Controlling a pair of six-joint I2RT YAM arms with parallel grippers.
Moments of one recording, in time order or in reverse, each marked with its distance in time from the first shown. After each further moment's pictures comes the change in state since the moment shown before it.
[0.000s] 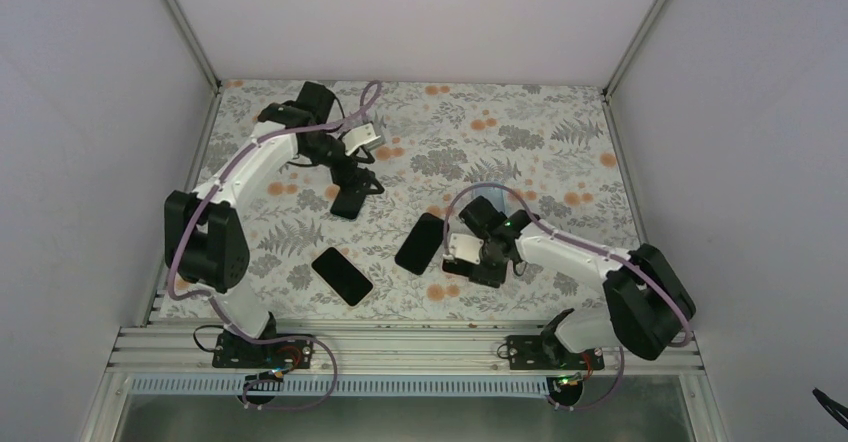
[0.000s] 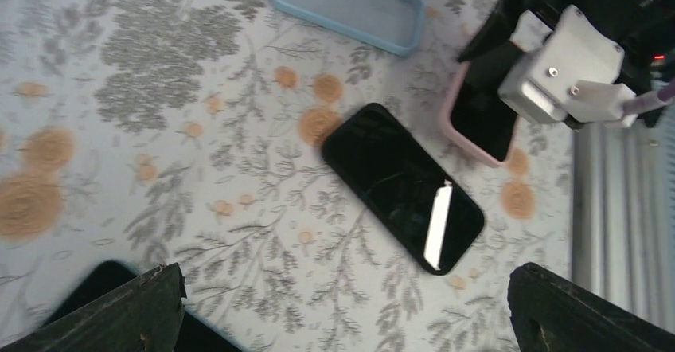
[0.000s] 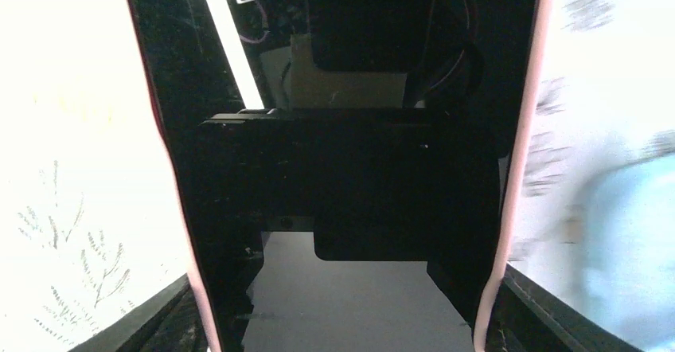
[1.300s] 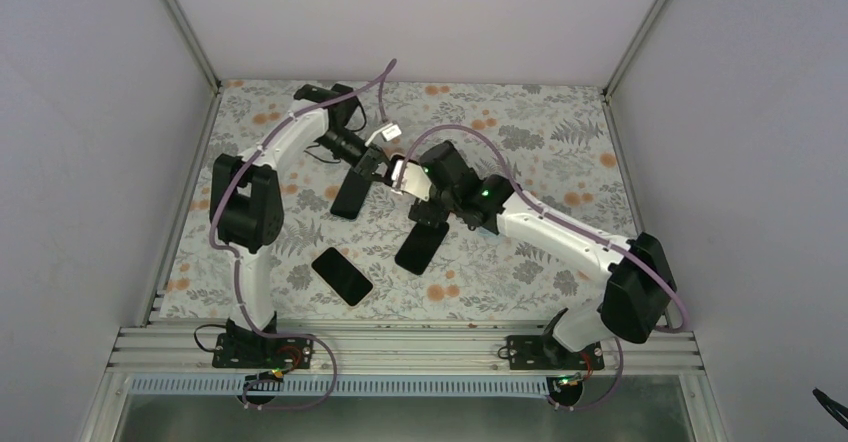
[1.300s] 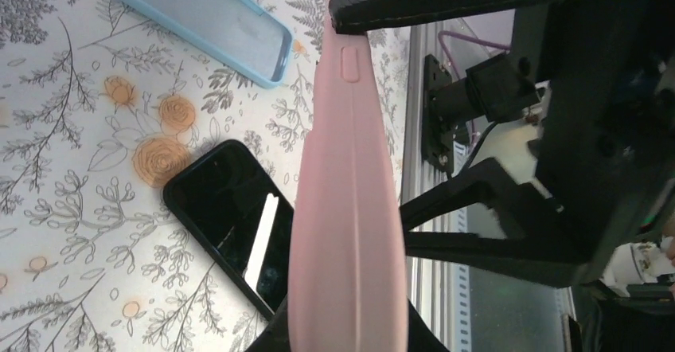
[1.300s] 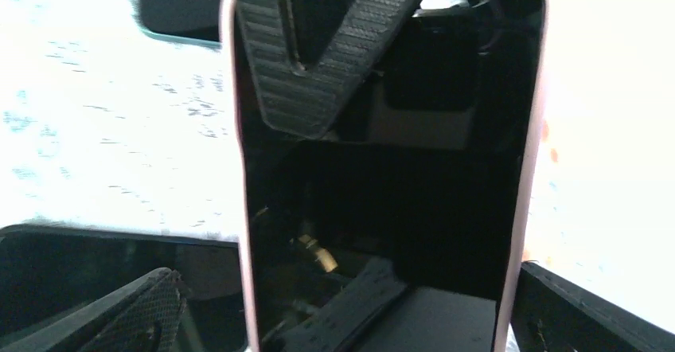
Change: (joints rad) left arm -0.037 0.355 0.340 -0.382 0.336 -0.054; right arm 0.151 0.093 0.447 0.293 0.204 0.076
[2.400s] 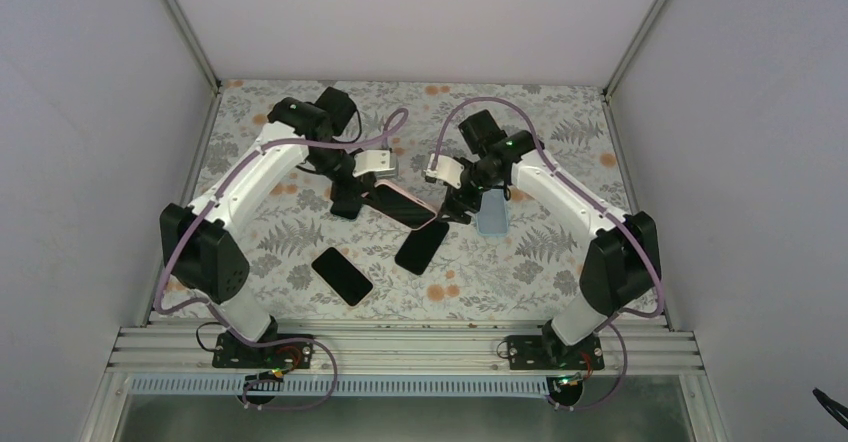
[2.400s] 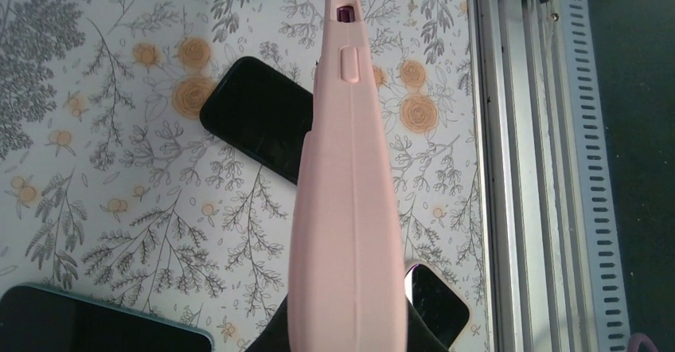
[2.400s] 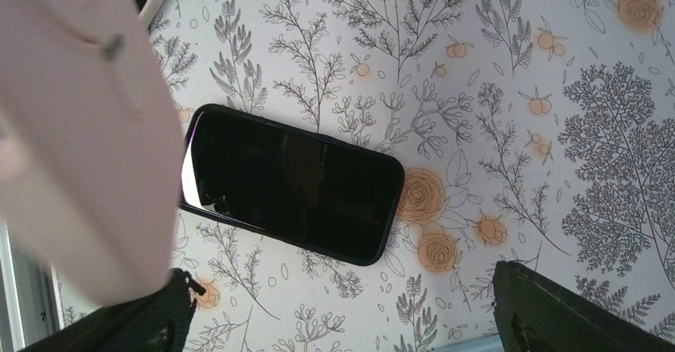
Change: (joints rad) left arm -0.111 -0.375 -0.196 0.001 -0.433 0.290; right arm -0.323 0.137 0.214 -0.504 -0.634 -0.179
